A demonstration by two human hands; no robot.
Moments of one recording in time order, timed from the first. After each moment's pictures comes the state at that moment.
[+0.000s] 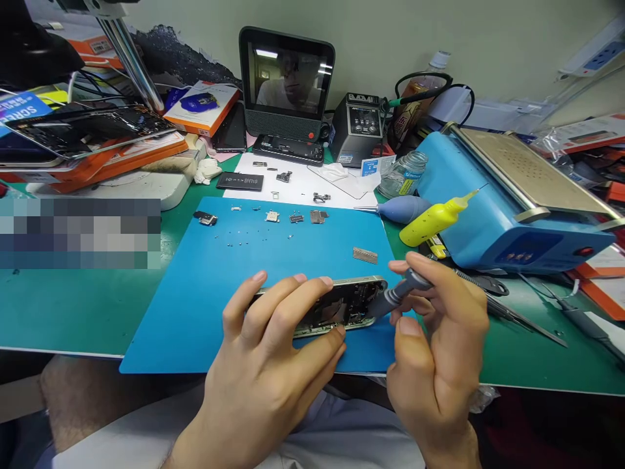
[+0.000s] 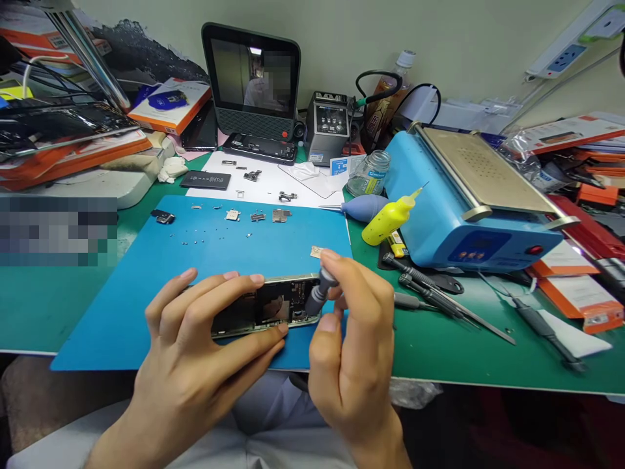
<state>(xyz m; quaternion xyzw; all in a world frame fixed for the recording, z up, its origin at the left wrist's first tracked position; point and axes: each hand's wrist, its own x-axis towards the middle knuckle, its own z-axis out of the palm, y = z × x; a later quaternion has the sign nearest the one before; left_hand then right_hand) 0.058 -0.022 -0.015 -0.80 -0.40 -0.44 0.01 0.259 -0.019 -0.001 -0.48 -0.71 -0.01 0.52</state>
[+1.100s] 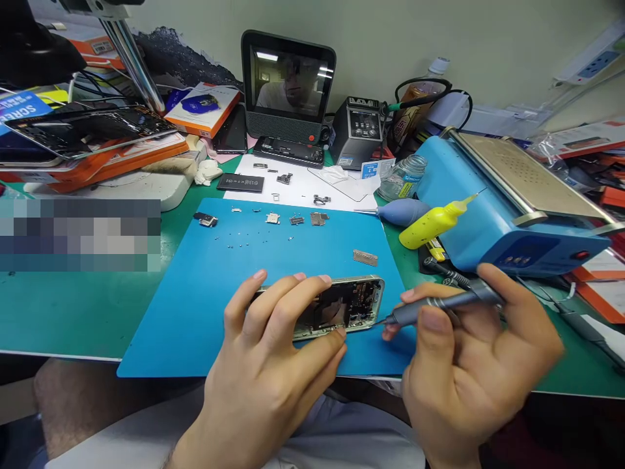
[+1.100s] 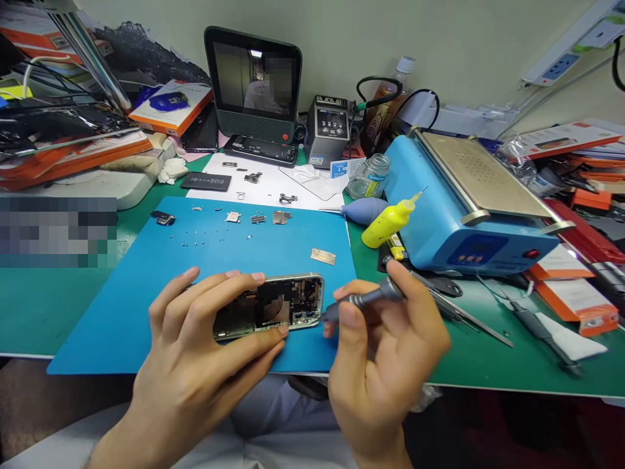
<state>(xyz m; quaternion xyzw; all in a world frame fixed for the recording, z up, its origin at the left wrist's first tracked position) 0.058 -0.020 -0.015 -0.80 -0.41 -0.43 -0.01 0.253 -0.024 -0.001 -0.49 -0.59 0.08 0.64</state>
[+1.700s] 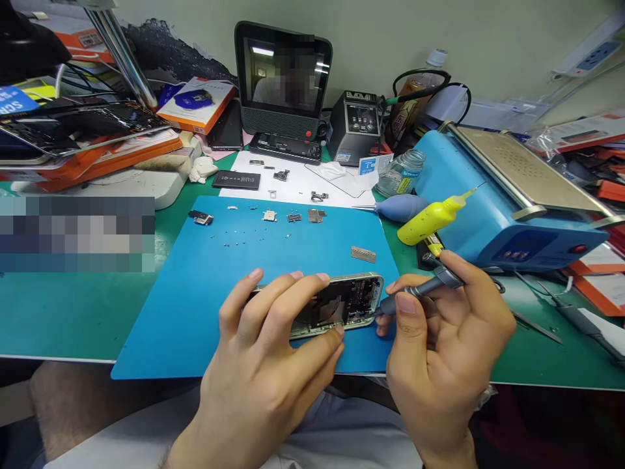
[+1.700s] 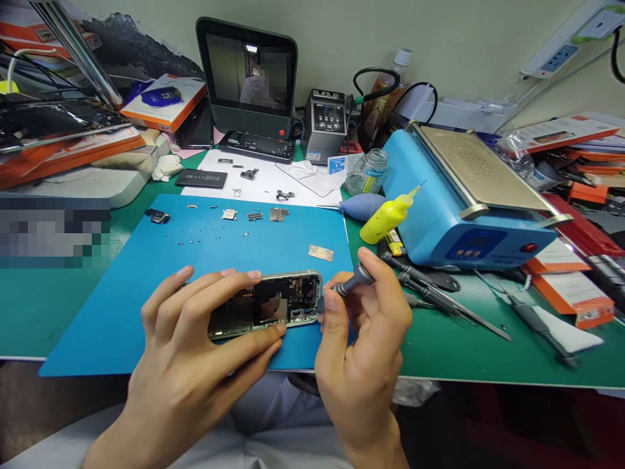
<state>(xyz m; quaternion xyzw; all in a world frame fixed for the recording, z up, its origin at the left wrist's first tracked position) 0.057 -0.022 -0.012 -0.80 -0.41 -0.43 0.00 0.253 -0.020 -0.005 -0.53 -0.63 0.04 0.56</state>
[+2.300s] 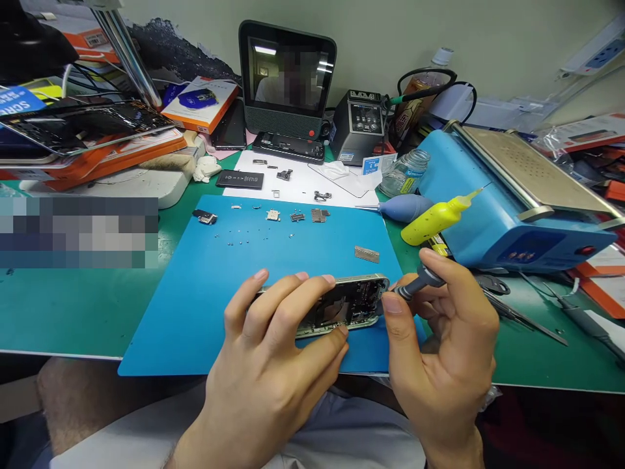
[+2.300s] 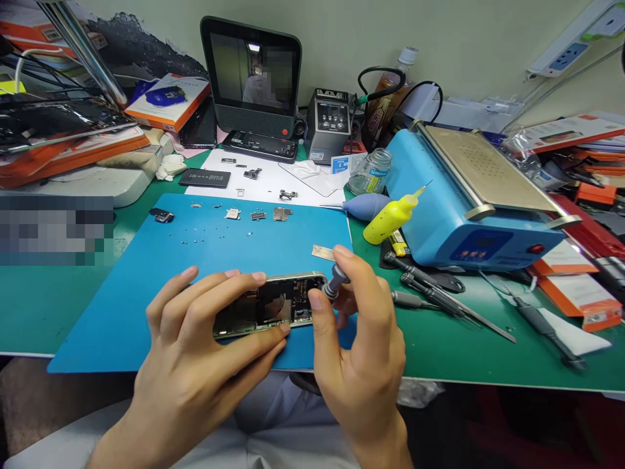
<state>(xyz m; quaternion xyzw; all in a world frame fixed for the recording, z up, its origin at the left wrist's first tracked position) 0.057 -0.022 -0.013 -0.80 -0.40 -0.44 0.00 0.258 -0.020 -0.004 -0.52 -0.68 -0.04 0.51</state>
